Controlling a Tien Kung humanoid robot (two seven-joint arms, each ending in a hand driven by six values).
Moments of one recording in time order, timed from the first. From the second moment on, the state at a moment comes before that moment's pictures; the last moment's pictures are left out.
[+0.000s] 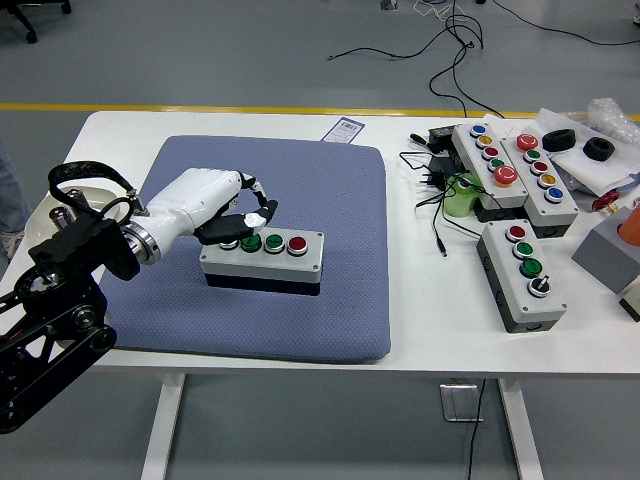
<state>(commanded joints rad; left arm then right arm) -0.53 0.45 -0.87 -1.57 1.95 -0.07 0.23 -0.07 0.00 1.60 0.18 -1.63 -0.20 -0.15</state>
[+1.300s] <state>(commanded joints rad) -0.54 0.40 -0.78 -1.47 1.95 -0.07 0.26 -0.06 0.00 1.60 0.18 -1.64 -0.21 -0.14</state>
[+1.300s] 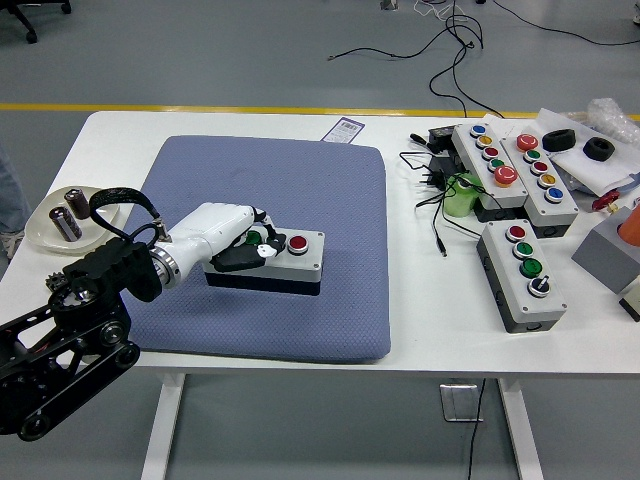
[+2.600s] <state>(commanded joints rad) -0.58 0.35 -0.72 -1.48 1.99 -0.04 0.27 -0.06 0.00 1.59 0.18 -1.63 -0.21 -0.14</state>
